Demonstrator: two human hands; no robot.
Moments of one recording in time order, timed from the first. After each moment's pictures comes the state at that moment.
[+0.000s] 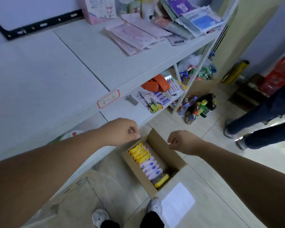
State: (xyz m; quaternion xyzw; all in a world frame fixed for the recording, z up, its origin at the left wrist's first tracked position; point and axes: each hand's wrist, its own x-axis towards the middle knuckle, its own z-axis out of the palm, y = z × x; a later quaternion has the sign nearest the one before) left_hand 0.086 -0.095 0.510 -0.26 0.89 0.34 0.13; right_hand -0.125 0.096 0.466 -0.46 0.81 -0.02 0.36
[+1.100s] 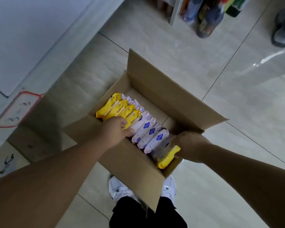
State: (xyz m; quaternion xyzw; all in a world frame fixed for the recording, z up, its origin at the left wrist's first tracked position) left_hand -0.007 -0.057 -0.129 -0.39 0.80 0.40 0.22; right_hand -0.169 0.182 -0.114 -0.48 0.74 0.15 0.45
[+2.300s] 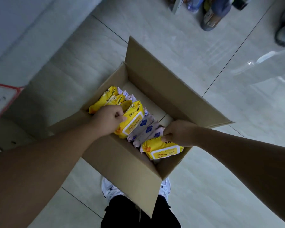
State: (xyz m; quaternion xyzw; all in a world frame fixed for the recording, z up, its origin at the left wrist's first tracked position) left_hand -0.024 -0.091 -0.159 -0.31 0.83 0.43 0.16; right_hand -0.195 0.128 -0.125 -0.45 0.71 0.08 0.53
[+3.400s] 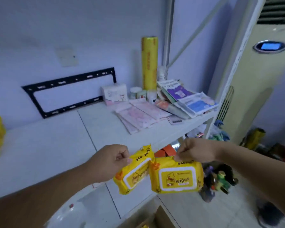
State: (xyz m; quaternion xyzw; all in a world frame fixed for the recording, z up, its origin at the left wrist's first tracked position) left_hand 0.035 -0.152 0.633 -0.32 0.87 0.35 -0.13; right_hand -0.260 -0.014 0.668 -0.61 0.67 -0.11 0.40
